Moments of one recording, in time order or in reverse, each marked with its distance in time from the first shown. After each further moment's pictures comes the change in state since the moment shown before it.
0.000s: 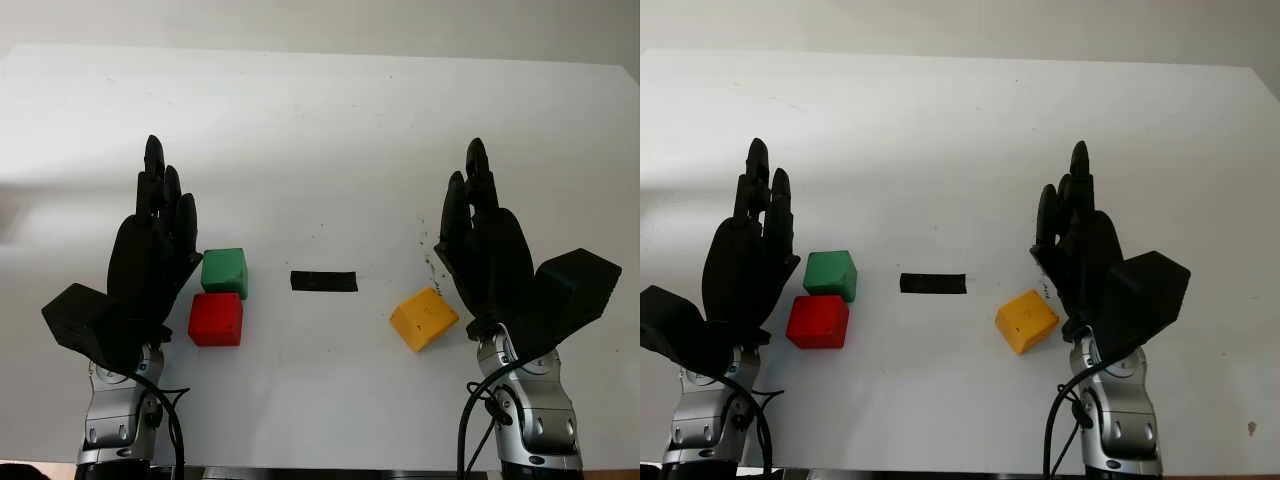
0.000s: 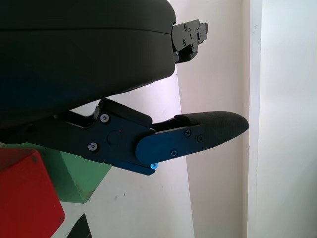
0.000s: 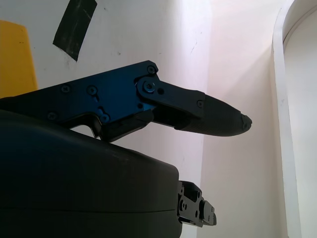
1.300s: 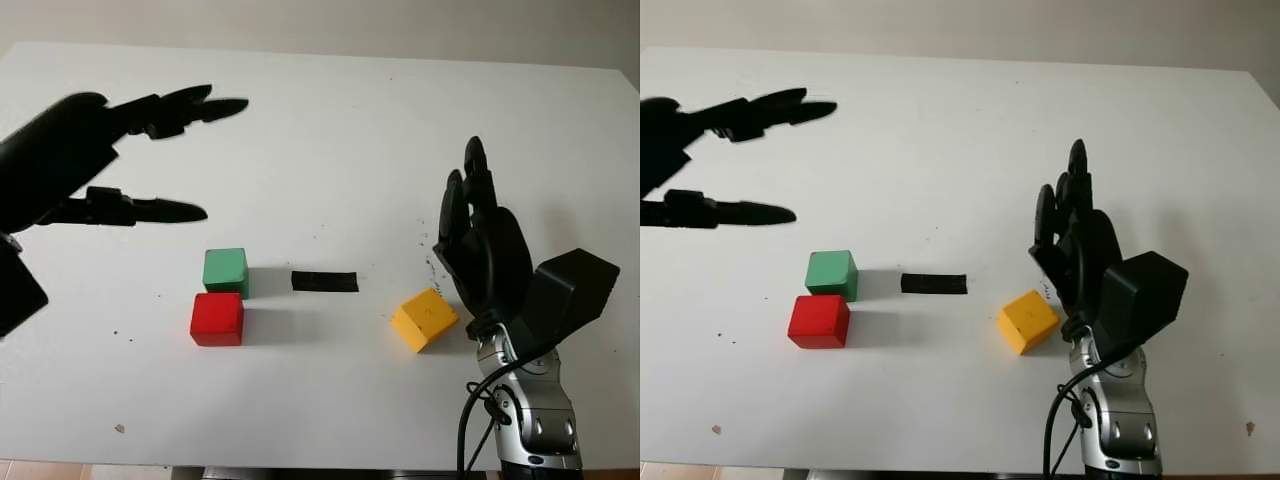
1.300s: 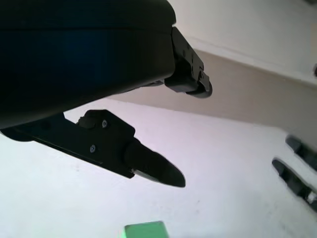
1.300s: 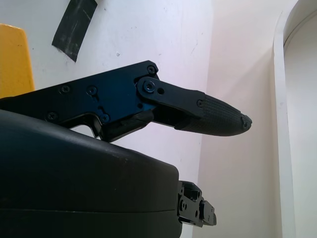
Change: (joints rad) left arm -0.253 0.745 0.039 -0.131 0.279 -0.271 -0.433; right arm -0.001 -0.001 0.003 0.000 -0.011 -0.010 -0.003
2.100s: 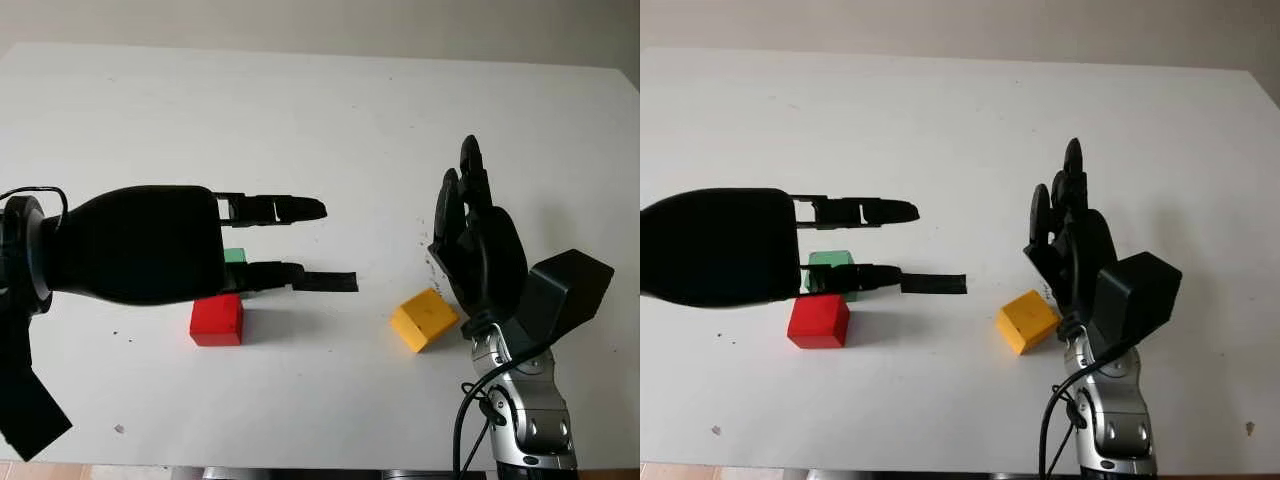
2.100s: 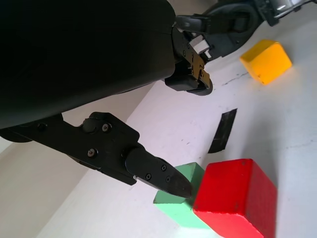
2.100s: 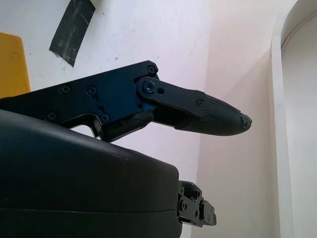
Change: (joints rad) left arm -0.157 0.119 -0.152 0.005 0.572 -0.725 0.188; right arm 0.000 0.010 0.018 0.000 -0.007 -0.009 -0.010
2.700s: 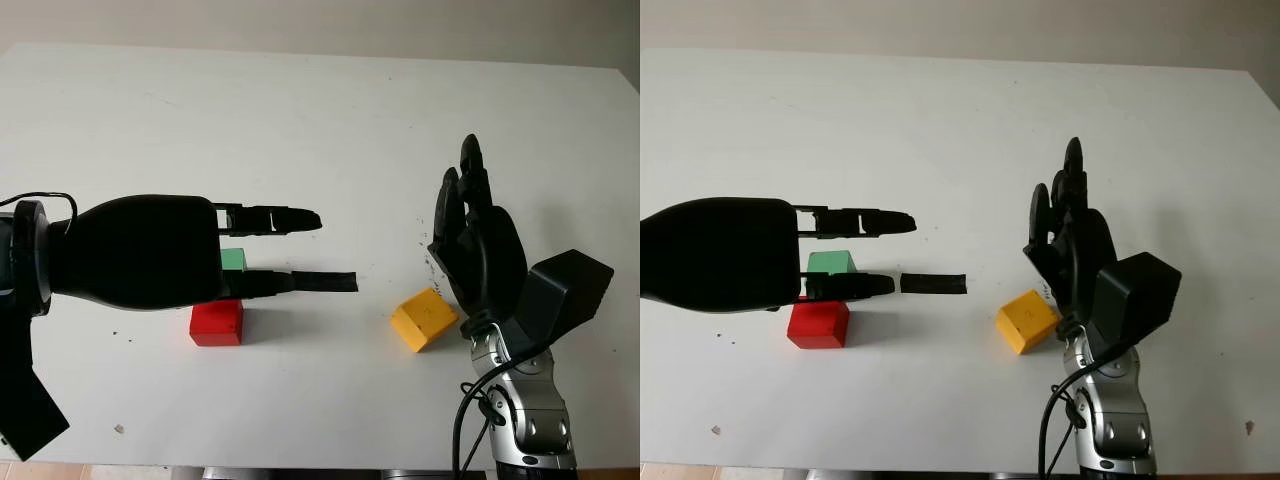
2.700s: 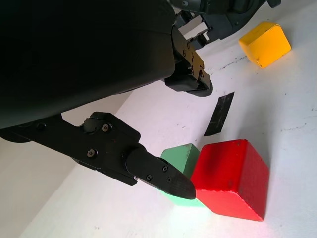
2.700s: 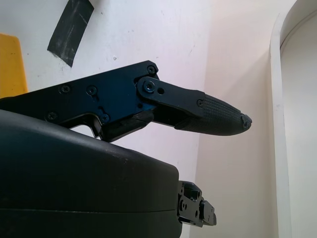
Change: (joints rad) left arm 0.025 0.044 -0.045 0.046 -0.010 0.037 -0.001; right arm -0.001 0.000 0.004 0.001 -0.001 -0.005 -0.007
